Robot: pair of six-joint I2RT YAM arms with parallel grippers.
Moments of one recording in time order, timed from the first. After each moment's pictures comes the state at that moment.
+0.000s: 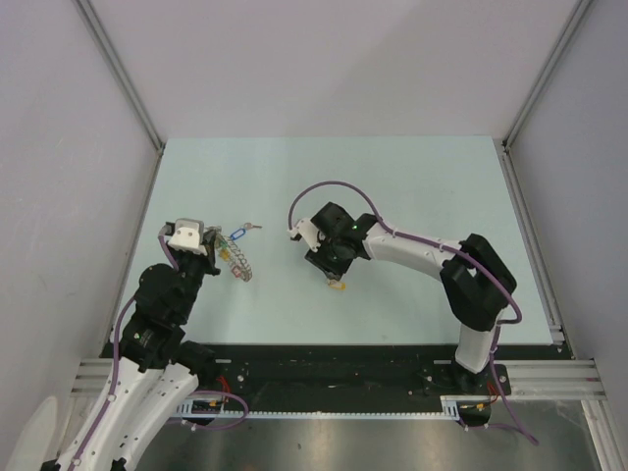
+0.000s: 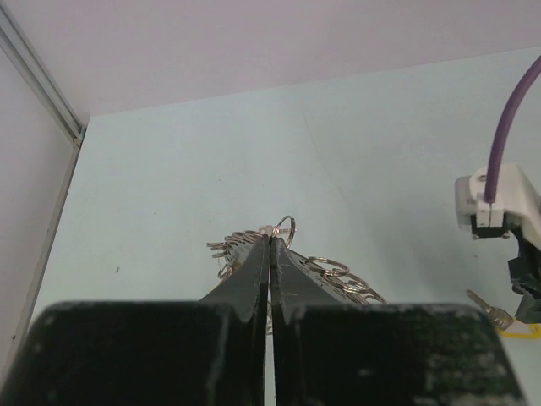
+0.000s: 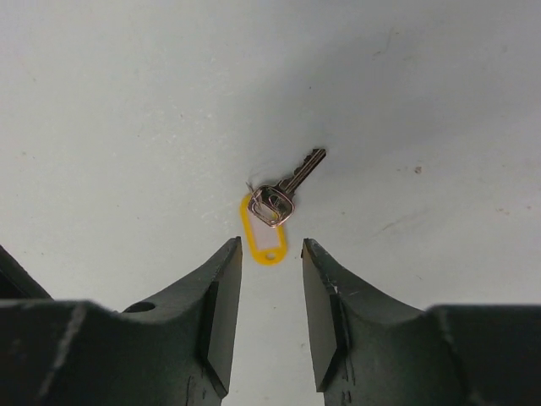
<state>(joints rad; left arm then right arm) -0.41 0.38 0.59 -0.24 -0.25 0.05 0.85 1.81 1.32 -0.60 -0.11 -0.22</state>
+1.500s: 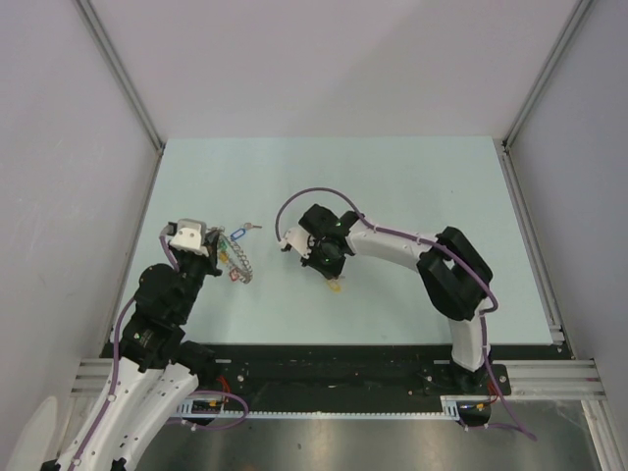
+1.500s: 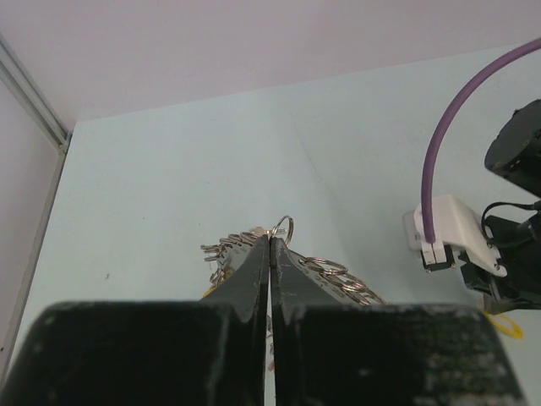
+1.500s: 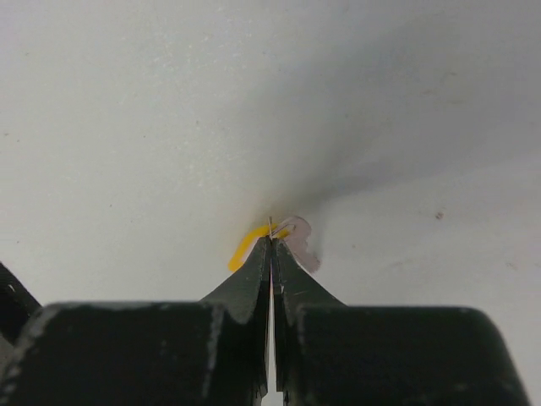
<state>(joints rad) -0.41 0.38 0.59 -0.24 -0.22 0.05 0.87 1.99 1.47 -0.72 -0.15 -0.38</state>
